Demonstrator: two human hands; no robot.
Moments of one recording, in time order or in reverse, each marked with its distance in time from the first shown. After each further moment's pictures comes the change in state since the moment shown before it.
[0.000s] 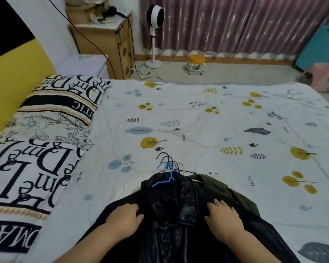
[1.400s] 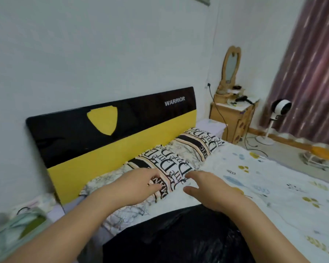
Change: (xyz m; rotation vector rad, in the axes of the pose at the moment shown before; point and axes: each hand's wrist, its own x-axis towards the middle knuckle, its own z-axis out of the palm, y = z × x) left_hand -0.574 0.015 -0.071 -0.228 0.632 -0.322; right_hand -0.461 -0.151 -0.148 -0.112 0.273 -1.091
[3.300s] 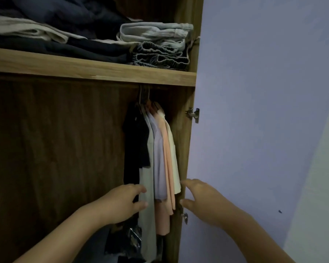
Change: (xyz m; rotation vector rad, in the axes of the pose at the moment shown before) left_hand -0.848 -0.252 -0.028 -0.195 0.713 -1.842; right_hand -0.236 -0.855 0.260 -0.009 -0.523 -1.898
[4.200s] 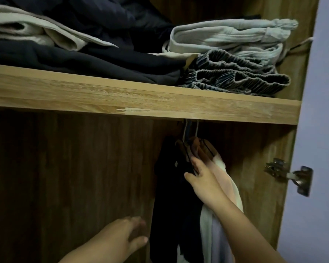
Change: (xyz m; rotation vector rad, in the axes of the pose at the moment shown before) left_hand 0.159 -0.163 -0.117 -0.159 0.072 -0.147; right_hand 0.369 -0.050 -0.013 0.825 0.326 -0.153
